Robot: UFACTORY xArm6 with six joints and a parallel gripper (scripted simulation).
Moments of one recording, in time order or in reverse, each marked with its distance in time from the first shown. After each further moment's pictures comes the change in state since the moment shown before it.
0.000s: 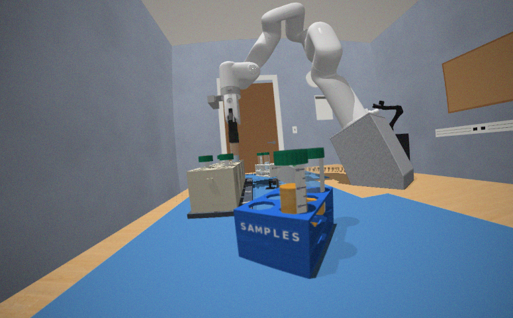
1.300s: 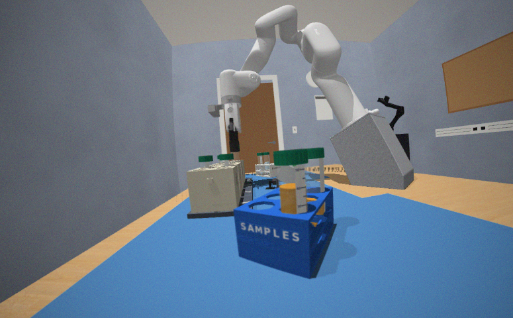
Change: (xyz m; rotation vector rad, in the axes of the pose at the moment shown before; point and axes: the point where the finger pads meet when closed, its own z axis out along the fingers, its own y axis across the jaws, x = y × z) arm 0.000 0.000 0.034 0.000 0.000 0.000
